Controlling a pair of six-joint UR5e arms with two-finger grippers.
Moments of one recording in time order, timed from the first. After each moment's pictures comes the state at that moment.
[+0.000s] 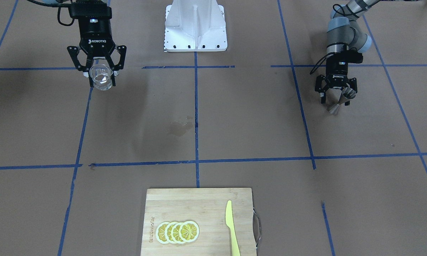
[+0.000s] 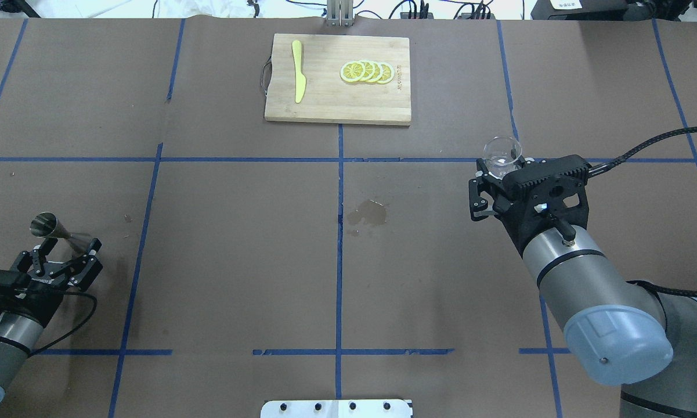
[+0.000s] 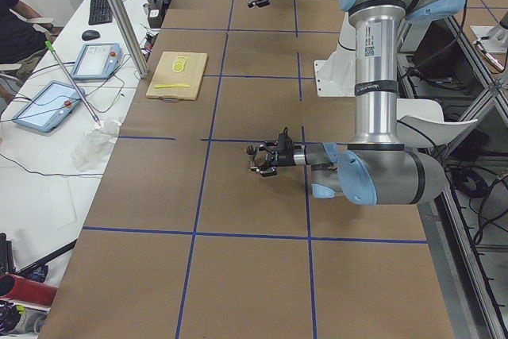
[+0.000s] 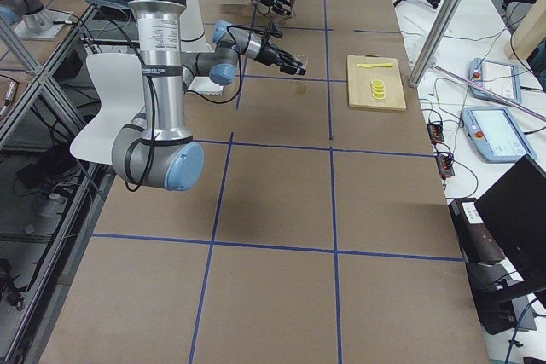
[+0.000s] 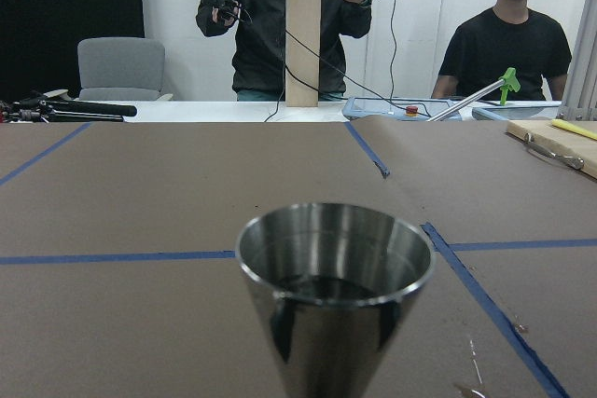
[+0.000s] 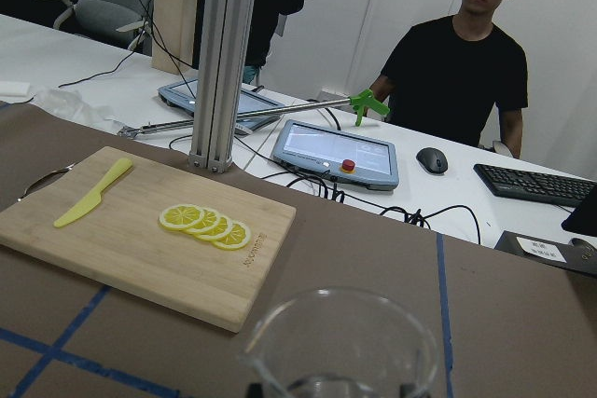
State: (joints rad) left arm -0.11 -1.42 -1.43 -3.07 -0.47 -1.17; right arm 0.28 -1.49 2.21 -1.18 0.74 0.92
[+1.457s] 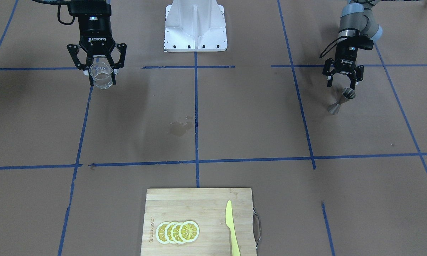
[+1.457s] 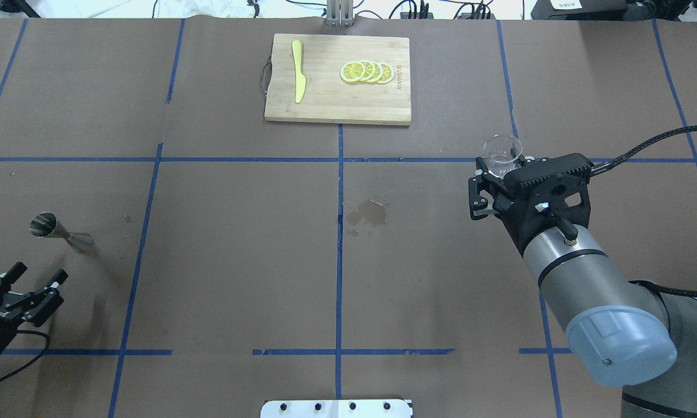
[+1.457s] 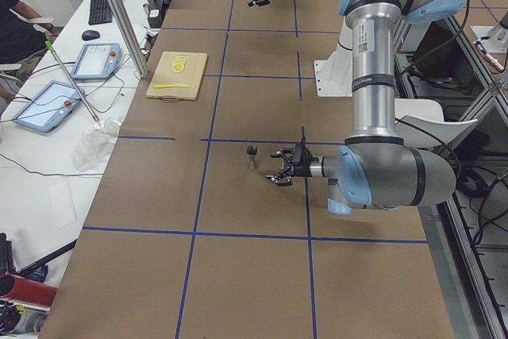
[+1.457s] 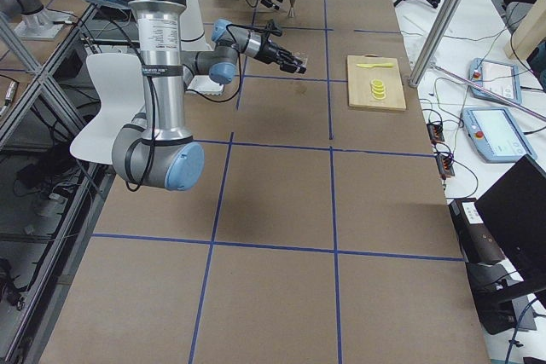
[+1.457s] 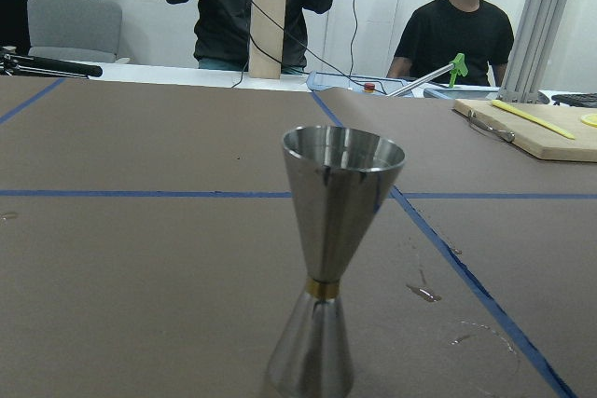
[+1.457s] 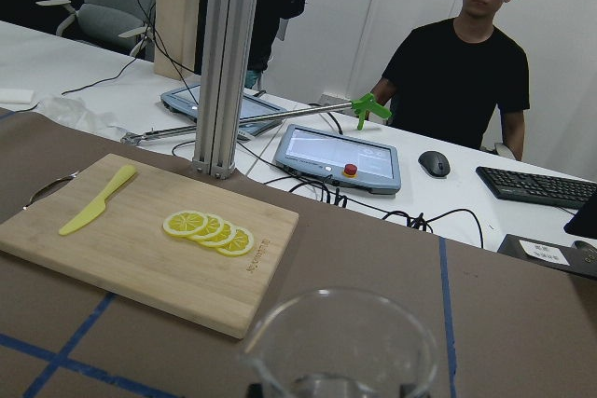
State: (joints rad) left arm 0.05 -1.26 -1.43 -3.30 -0.38 -1.17; right arm 0.28 -1.49 2.22 -1.18 0.74 0.92
